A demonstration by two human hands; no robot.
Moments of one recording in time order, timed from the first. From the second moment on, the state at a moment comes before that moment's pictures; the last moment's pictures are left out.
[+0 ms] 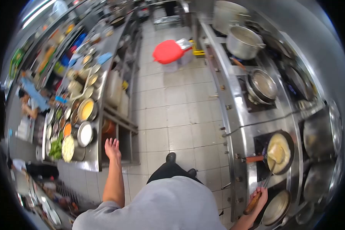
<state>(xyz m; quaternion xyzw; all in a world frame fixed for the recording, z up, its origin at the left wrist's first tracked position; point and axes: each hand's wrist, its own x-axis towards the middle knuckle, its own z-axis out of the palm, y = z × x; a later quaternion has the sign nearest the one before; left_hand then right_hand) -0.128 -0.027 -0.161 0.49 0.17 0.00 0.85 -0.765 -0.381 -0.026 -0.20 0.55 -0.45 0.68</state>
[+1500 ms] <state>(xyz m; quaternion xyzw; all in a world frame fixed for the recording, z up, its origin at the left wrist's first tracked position) -0.139 -0.062 -0.115 0.54 0.12 -0.20 0.81 -0.779 -0.347 0.001 -0.37 0.60 -0.41 0.58</state>
